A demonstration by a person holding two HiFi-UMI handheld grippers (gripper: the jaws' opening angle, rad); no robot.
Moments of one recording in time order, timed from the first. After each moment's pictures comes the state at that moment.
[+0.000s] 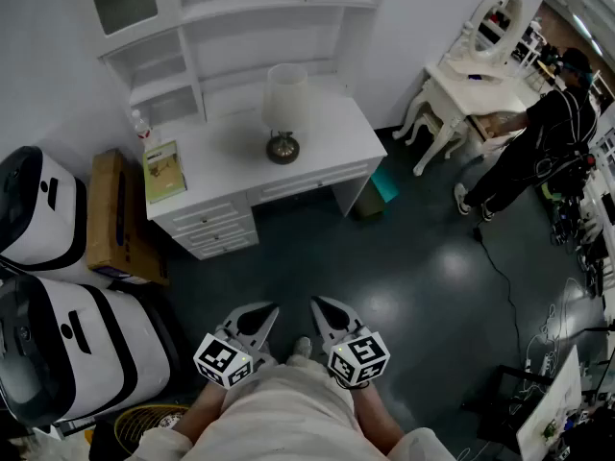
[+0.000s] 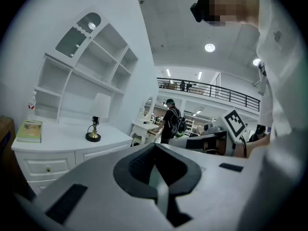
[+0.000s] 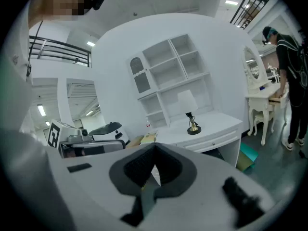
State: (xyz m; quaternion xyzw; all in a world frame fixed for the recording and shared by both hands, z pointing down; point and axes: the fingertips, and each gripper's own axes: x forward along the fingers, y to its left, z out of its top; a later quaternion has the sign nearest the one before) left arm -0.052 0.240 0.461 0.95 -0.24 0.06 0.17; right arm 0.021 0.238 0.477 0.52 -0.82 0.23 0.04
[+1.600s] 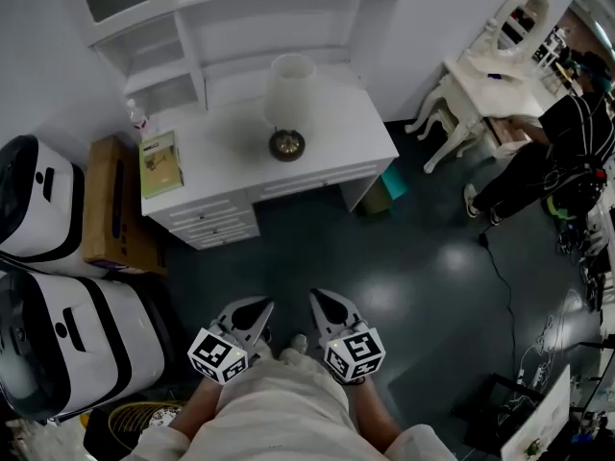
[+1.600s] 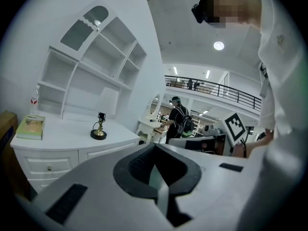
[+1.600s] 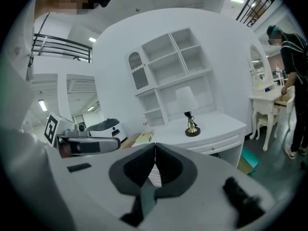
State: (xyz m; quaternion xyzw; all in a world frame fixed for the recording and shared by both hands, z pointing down) left arm -0.031 0.178 0.483 0.94 -0.27 0.07 0.20; right arm 0.049 0.172 0.501 0.51 -0.83 0.22 0.07
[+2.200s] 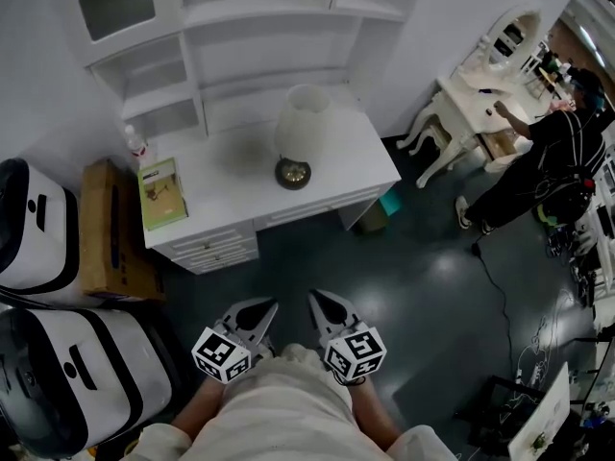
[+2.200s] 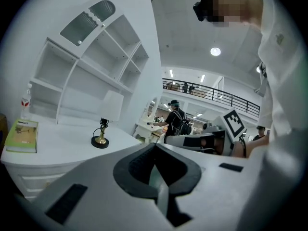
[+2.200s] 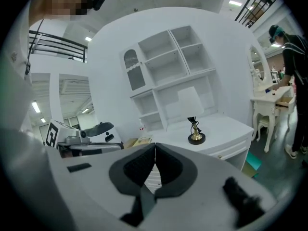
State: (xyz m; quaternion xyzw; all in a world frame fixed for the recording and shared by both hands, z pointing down) left arm -0.072 0.087 0.480 0.95 -0.23 0.05 0.20; right arm 0.000 0.080 0.488 0.53 -0.82 0.22 0.06
